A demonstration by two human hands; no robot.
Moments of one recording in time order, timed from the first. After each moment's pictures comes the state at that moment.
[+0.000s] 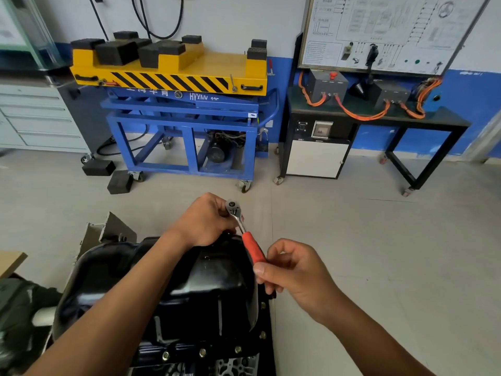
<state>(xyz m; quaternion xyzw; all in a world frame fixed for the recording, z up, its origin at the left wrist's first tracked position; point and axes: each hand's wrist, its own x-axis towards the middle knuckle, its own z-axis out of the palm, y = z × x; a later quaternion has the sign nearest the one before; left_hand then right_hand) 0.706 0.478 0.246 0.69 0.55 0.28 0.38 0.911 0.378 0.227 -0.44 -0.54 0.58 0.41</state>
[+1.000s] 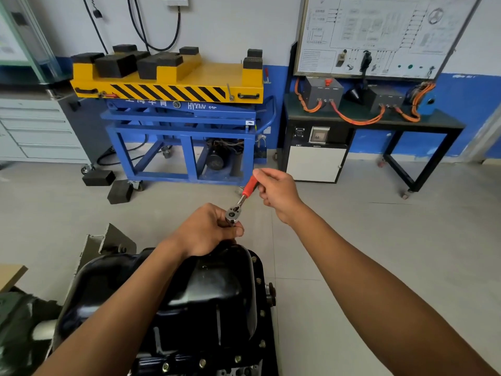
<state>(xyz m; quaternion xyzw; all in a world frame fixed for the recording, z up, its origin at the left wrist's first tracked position) 0.709 0.478 0.250 0.68 0.53 0.26 0.43 0.891 0.548 0.247 -0.52 -0.46 0.49 0.52</state>
